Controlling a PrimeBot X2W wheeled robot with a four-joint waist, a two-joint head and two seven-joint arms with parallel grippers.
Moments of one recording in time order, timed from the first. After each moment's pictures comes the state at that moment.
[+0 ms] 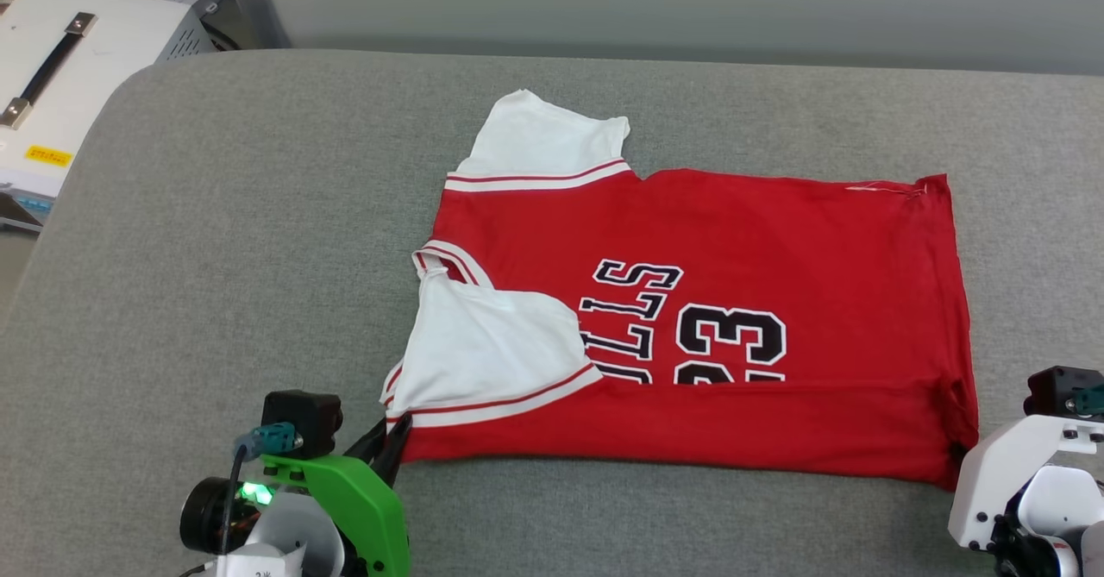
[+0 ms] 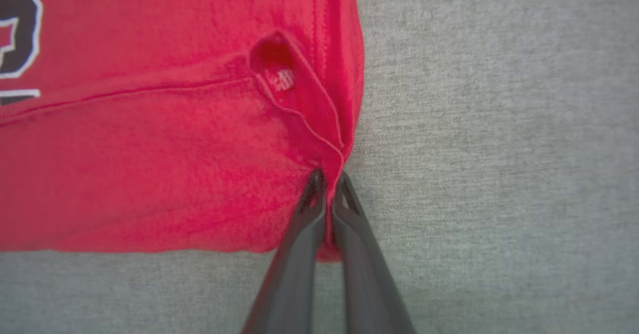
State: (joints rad) left arm -0.21 0.63 -0.75 -0.03 -0.87 0.32 0.07; right arm -0.09 -0.11 -0.23 0.21 0.19 0.13 0.63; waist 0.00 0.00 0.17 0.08
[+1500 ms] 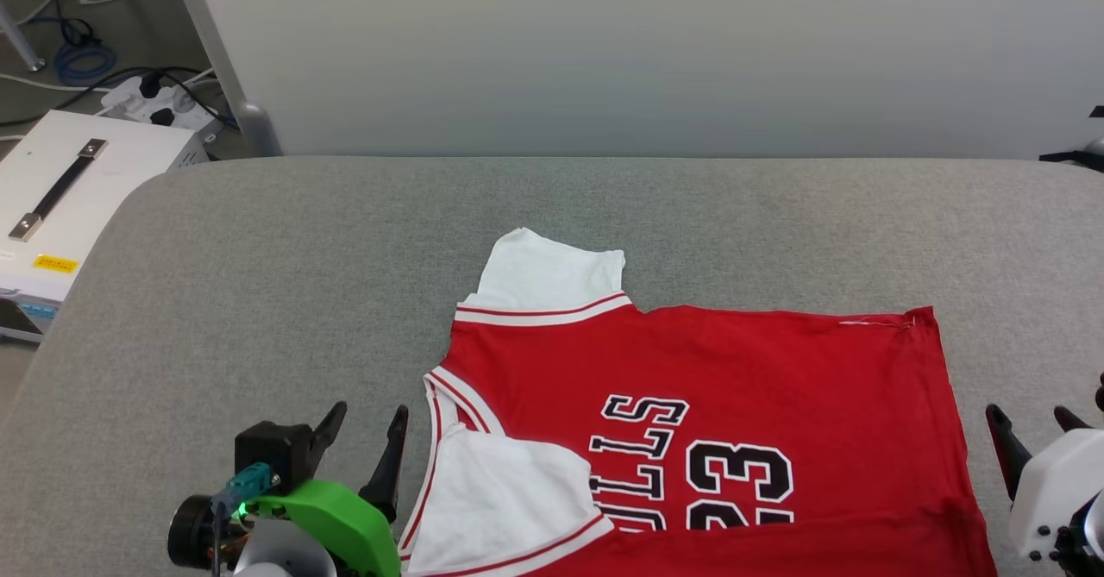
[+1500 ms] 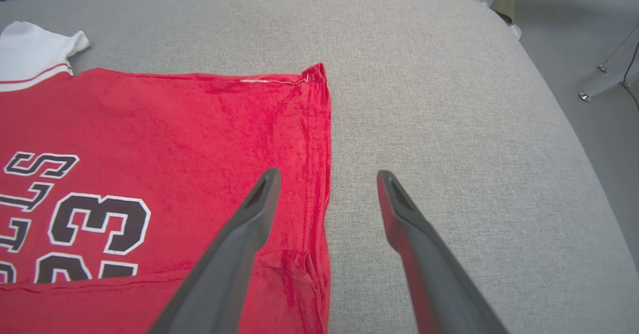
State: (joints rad) left arm -0.17 0.57 -0.73 0.12 -0.83 0.29 -0.19; right arm 0.04 -0.24 -0.19 -0.04 0.23 0.13 0.49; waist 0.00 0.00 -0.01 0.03
